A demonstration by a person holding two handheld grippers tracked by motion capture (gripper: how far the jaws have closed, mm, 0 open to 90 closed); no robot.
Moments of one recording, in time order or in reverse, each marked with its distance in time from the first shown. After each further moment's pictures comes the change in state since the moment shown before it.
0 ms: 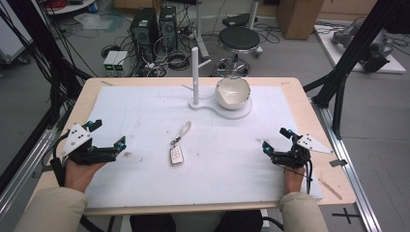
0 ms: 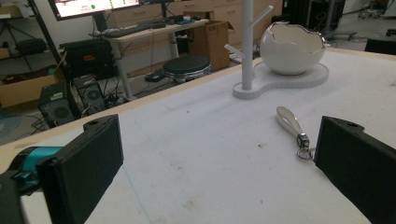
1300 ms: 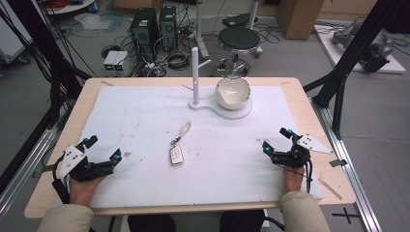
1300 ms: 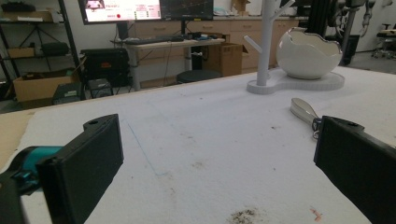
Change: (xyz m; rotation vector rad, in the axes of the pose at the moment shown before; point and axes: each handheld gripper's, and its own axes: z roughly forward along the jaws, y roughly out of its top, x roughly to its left) left arm 0.001 -0.076 -0.020 -0.115 0.085 -0.101; right arm 0.000 0.000 0.000 -0.001 -0.004 0.001
